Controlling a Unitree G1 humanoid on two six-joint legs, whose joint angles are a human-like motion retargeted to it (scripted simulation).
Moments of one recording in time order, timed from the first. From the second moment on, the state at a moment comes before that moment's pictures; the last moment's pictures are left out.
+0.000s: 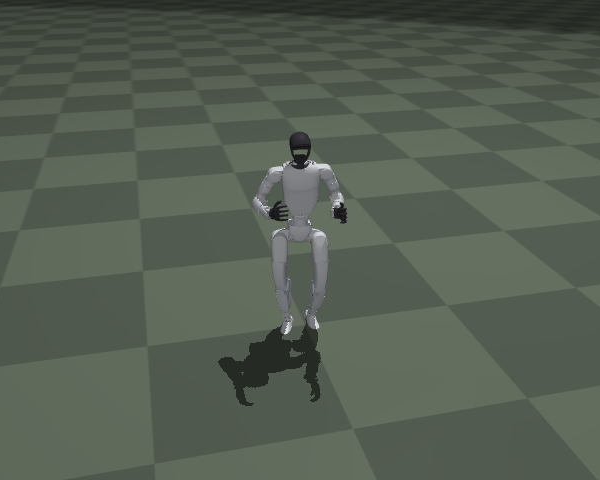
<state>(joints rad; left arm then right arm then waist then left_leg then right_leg) -0.02 0.37 -0.20 -0.13 -0.26 -0.39 0.48 -0.07 -0.54 0.32 -0.23 0.37 -0.43 -0.26 0.00 0.09 0.07 -0.20 0.09 0.16 0.59 -0.39 0.01 -0.09 0.04 -0.36 0.27 -0.27 0.04</state>
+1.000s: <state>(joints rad) 0.13 0.26 -0.38 0.17 -0.82 -0.32 0.30 -0.40 -0.52 0.41 -0.66 0.49 -0.45 -0.33 0.01 0.05 0.15 -0.21 0.08 0.14 0.76 -0.15 0.04 -0.14 0.01 -0.19 0.56 -0.35 0.03</state>
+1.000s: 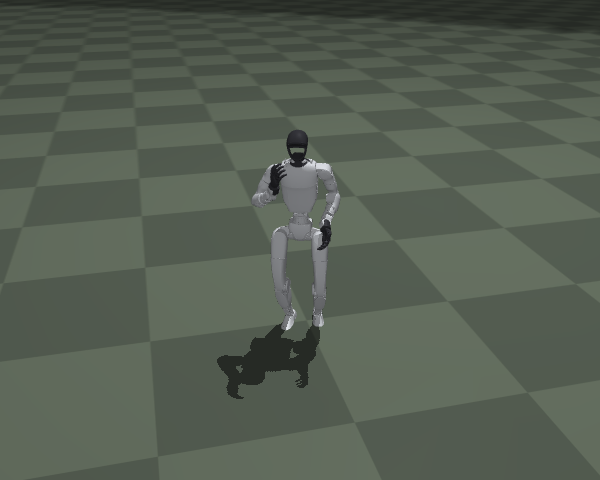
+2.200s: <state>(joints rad) -0.12 0.32 -0.41 0.98 -0.14 -0.05 -0.05 -0.12 -0.39 0.53 0.82 -0.02 -0.05 0.05 -0.06 0.02 0.15 -0.07 0.07 0.21 0.61 -0.44 0.07 -0.10 0.00 -0.08 0.58 -0.51 -0.06</state>
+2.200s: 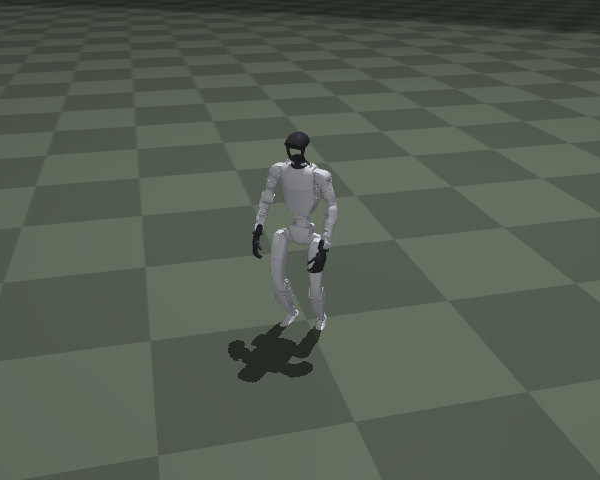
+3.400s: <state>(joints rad) -0.05 0.41 -0.25 0.14 0.07 -0.07 0.31 -0.15 -0.55 0.41 -0.11 -0.05 -0.14 -0.15 -0.09 -0.03 0.11 -0.13 -0.07 0.14 0.49 -0.12 0.09 -0.22 -0.10 -0.09 0.74 -0.18 -0.15</state>
